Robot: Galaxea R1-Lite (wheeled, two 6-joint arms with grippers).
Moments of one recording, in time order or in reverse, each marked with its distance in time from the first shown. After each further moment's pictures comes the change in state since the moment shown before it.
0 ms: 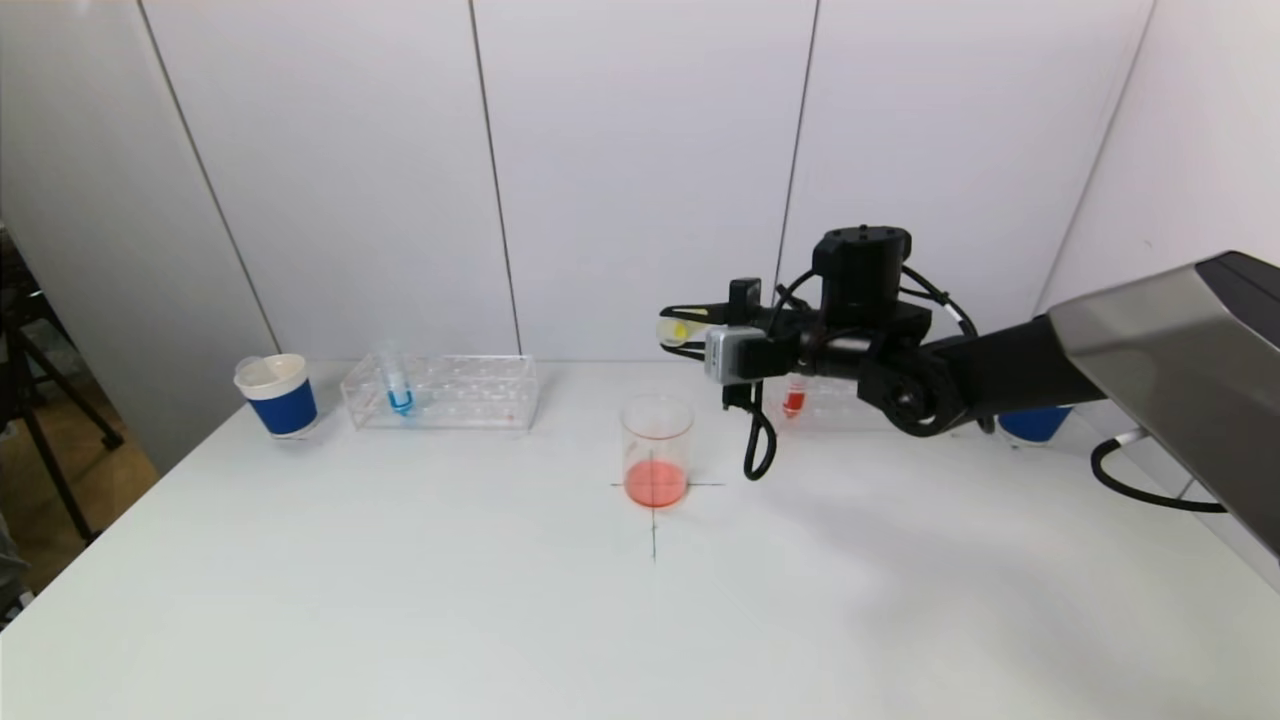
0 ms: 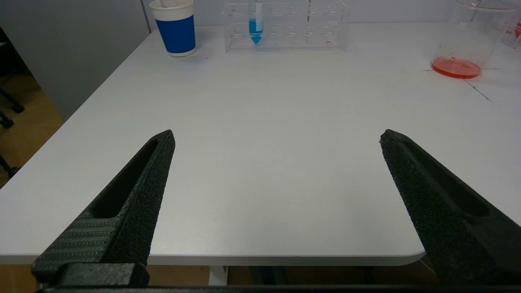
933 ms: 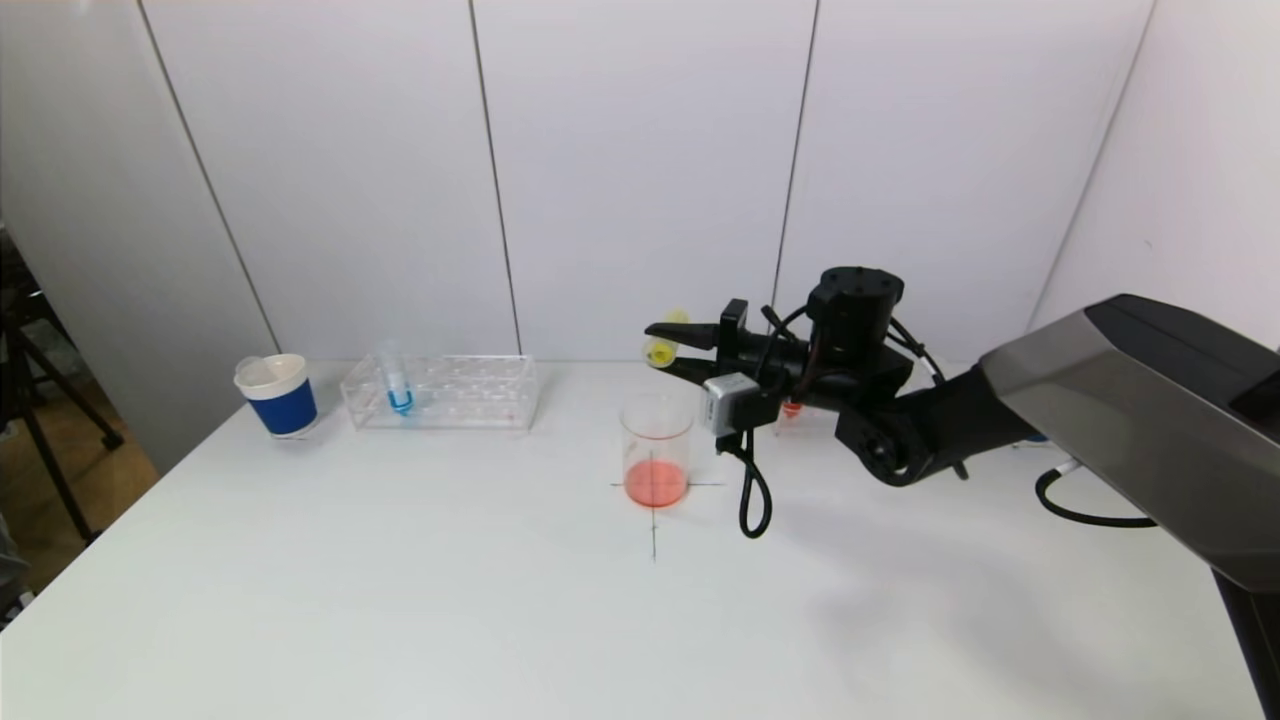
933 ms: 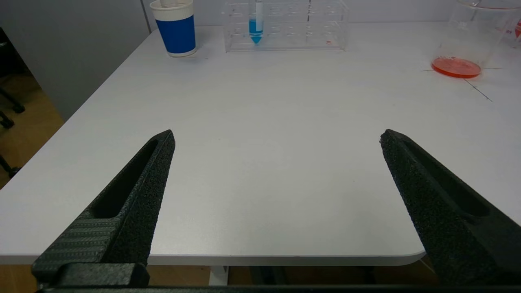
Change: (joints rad) left arm 0.000 0.000 0.000 0.000 0.000 0.000; right arm 0.017 0.084 0.094 -0.341 0.080 -0.072
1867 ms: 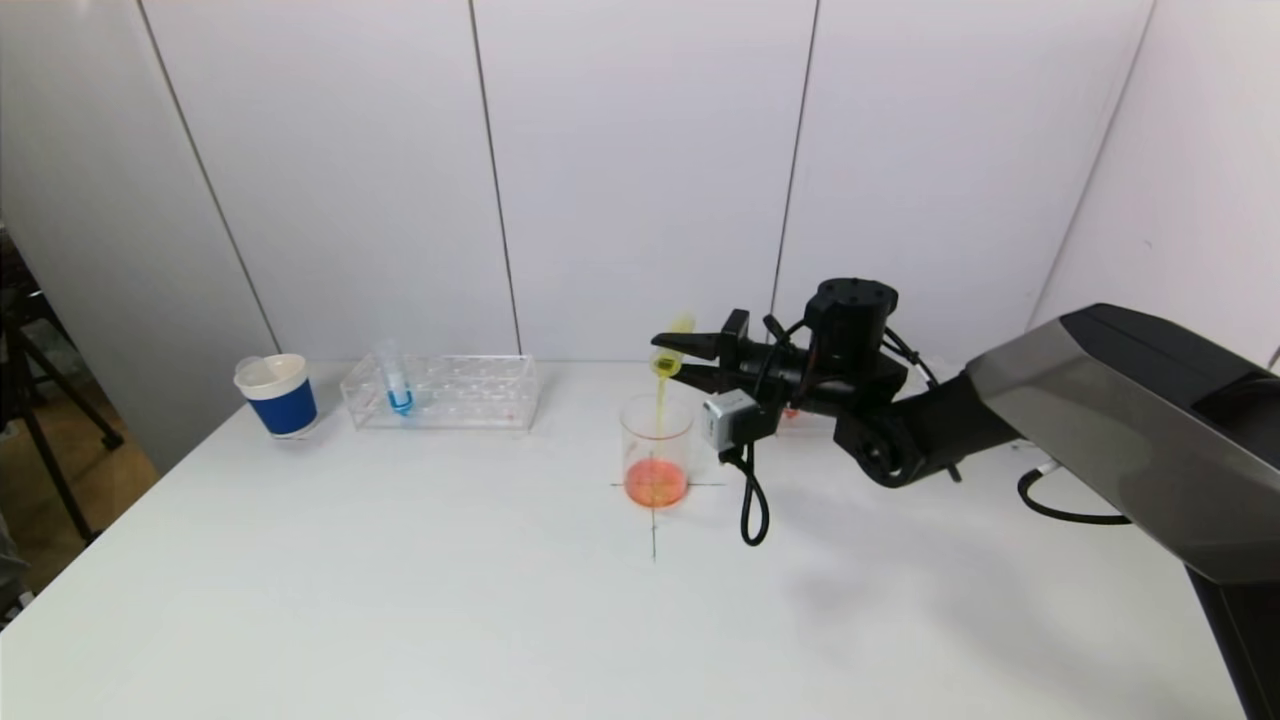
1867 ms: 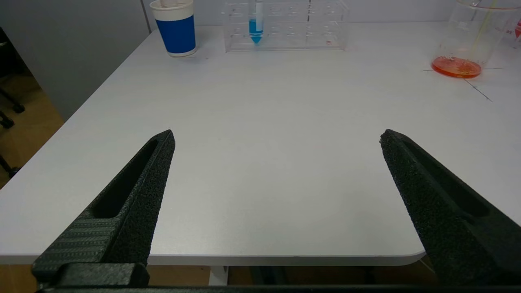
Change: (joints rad) left arm 0.000 0.000 0.000 0.000 0.000 0.000; right arm -0.021 0.043 -0.026 0.016 -0.006 -0.140
